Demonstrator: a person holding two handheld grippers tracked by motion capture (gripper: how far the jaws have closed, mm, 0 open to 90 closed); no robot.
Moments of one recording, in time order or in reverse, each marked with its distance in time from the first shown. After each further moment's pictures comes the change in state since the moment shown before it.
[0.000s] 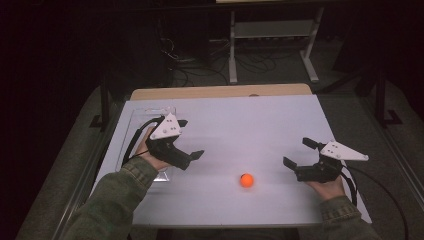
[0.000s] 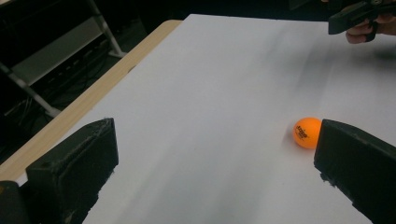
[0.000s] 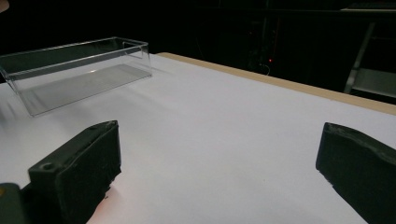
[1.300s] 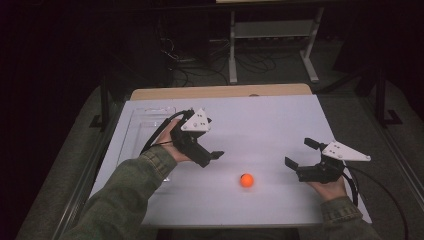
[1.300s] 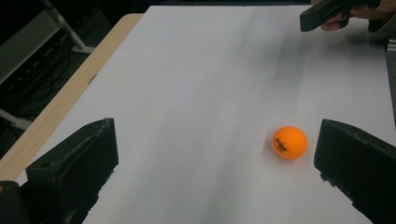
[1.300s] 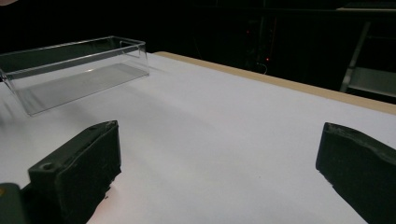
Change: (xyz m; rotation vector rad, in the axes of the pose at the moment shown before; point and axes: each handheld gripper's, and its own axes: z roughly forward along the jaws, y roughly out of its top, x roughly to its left) left arm -0.011 0.039 0.041 0.091 -0.126 0.098; right arm -0.001 0.001 -0.004 0.004 -0.012 0.003
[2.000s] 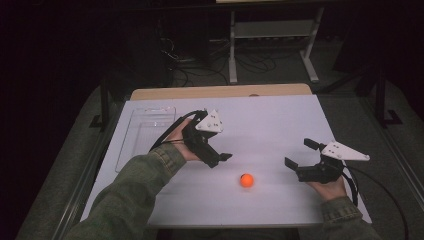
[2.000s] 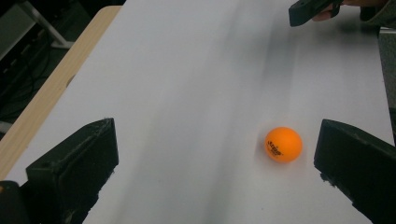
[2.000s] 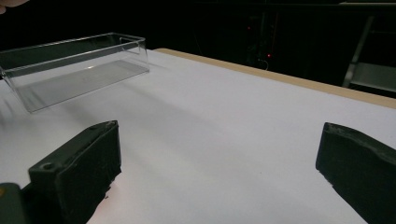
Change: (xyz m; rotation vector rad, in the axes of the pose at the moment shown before) left arm -0.003 0.013 0.023 0.049 -0.057 0.039; right arm -0.002 -0.002 0.001 0.014 0.004 0.005
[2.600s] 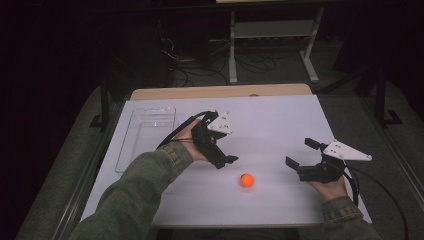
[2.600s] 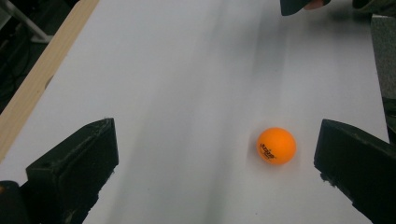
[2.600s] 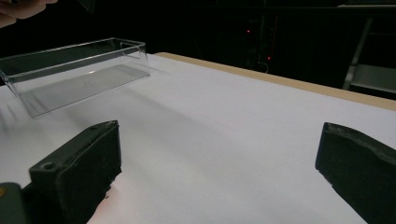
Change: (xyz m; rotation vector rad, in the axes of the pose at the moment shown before) left arm -0.002 0.010 0.018 0.053 -0.048 0.035; right arm -0.001 0.001 -0.002 -0.014 0.004 0.013
